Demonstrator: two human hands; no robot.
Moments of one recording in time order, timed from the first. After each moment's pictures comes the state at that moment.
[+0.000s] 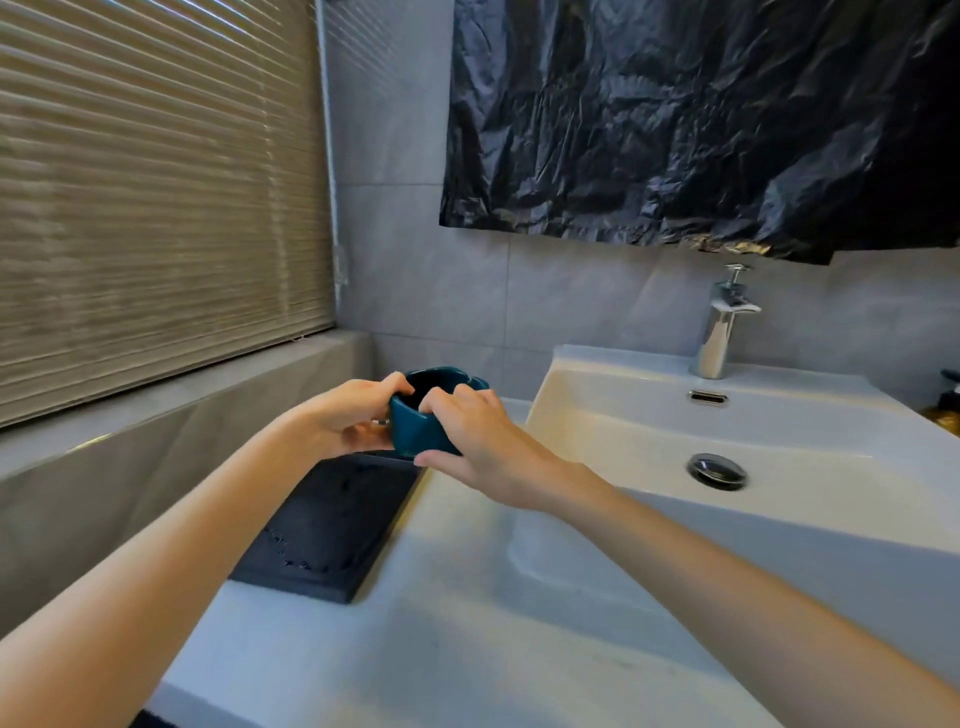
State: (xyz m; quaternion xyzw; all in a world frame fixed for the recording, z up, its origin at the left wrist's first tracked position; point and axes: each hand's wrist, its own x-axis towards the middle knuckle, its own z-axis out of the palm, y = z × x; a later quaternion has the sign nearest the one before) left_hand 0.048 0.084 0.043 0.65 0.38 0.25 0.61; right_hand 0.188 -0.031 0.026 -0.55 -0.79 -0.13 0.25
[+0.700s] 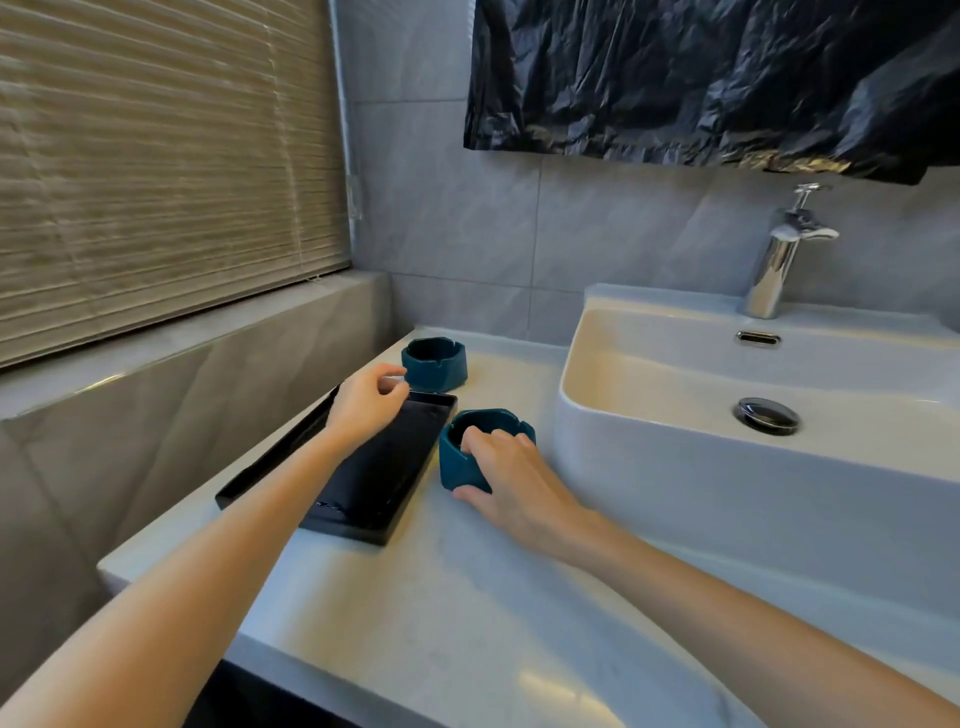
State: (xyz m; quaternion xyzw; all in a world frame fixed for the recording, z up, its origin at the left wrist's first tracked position) left_hand 0.041 0.147 -0.061 0.76 0.46 0.36 0.29; right_hand 0.166 -0.038 -0.063 -0.65 -0.72 -0.05 0.23
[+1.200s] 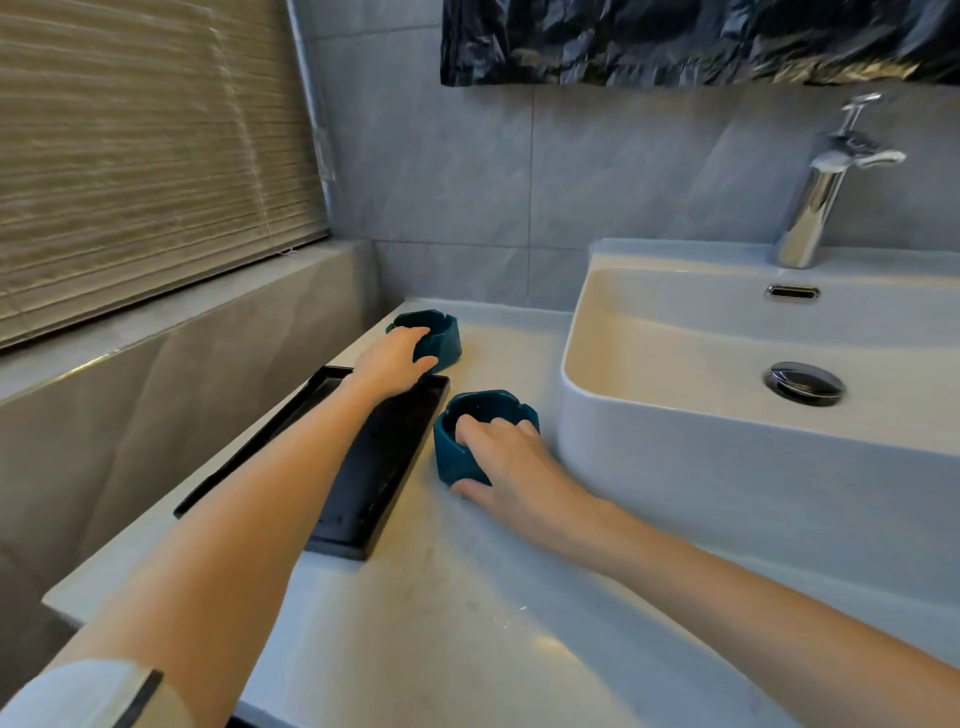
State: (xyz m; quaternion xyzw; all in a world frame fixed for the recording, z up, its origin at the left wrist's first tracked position) left_hand 0.105 0.220 -0.066 0.90 0.40 0.17 0.08; right_hand 0.182 -0.024 -0.067 -0.66 -0.72 0.01 0.22
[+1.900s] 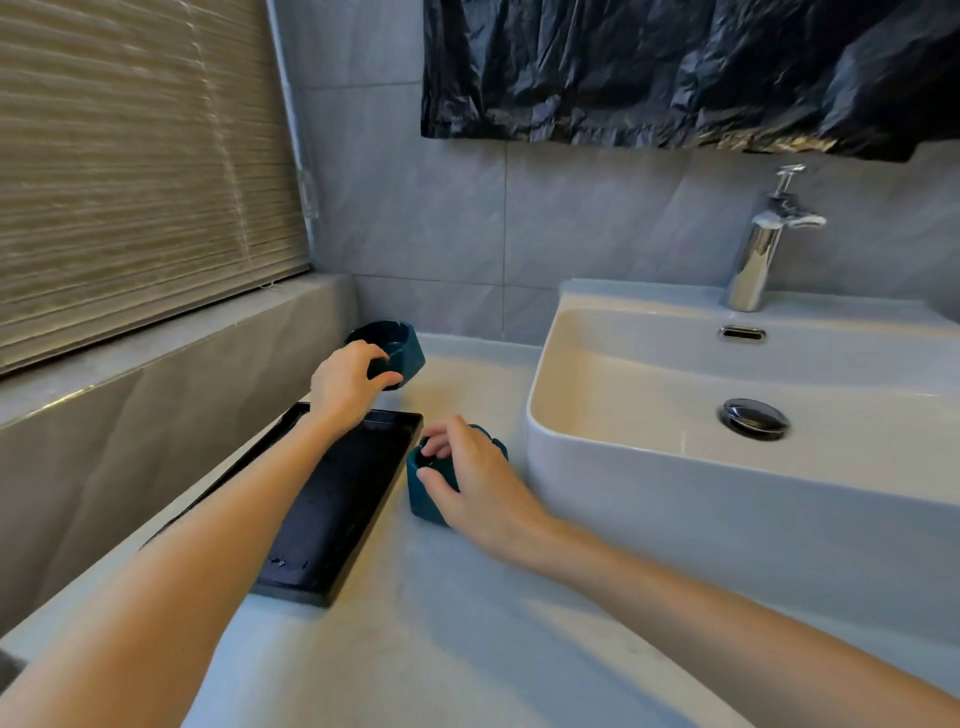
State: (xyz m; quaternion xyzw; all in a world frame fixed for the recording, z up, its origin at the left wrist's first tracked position) left_hand 0.089 0.204 -0.052 0.84 0.42 0.34 0.03; right_hand 0.179 -0.015 -0.061 -0.63 -0.66 0.10 0.40
